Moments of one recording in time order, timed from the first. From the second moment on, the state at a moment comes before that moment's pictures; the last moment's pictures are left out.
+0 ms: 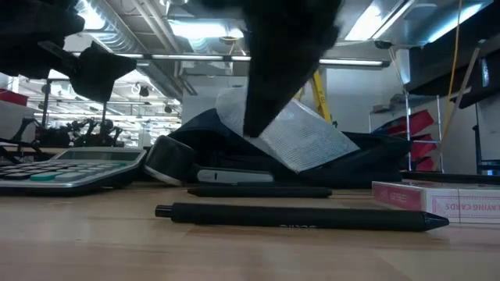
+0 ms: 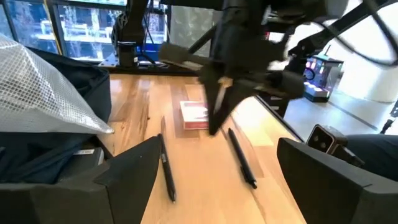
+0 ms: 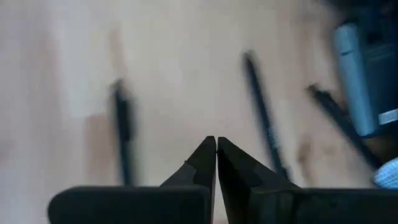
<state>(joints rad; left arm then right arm) -0.63 1.35 0.11 1.17 -0.47 -0.13 0.47 2.30 1.97 -1.03 0.33 0.59</state>
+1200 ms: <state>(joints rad) -0.64 1.35 0.11 1.13 -0.46 -0.12 0.31 2.31 1.82 -0.94 0.08 0.18</state>
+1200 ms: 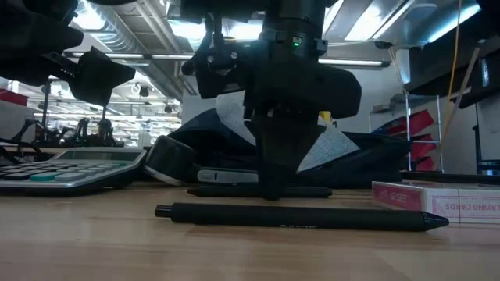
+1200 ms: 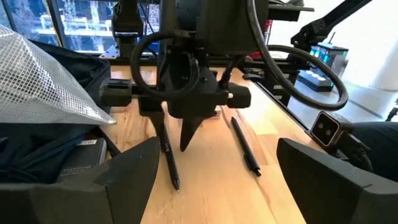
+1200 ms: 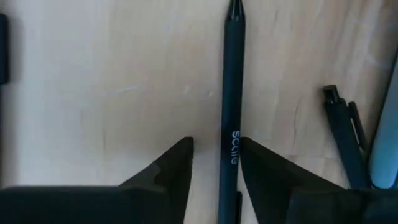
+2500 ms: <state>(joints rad) -0.64 1.35 0.11 1.11 -0.48 -0.15 0.30 2.29 1.87 -1.01 -0.01 0.20</state>
